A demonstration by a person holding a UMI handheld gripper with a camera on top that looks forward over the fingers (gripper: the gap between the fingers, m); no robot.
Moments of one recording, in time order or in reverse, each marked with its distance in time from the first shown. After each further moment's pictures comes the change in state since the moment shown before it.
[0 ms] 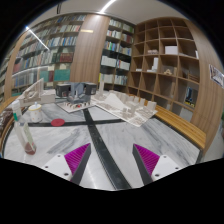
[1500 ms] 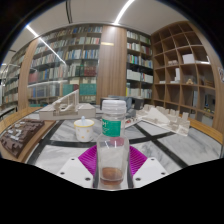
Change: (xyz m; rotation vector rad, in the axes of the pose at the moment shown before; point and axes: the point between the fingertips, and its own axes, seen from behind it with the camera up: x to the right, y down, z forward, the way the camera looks) arm -0.302 -0.045 -0.002 0.167 -0.215 0.030
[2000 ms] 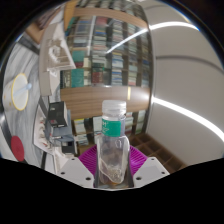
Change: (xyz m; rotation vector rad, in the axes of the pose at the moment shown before) arm 0.048 -0.262 0.115 0.369 0.576 -1.358
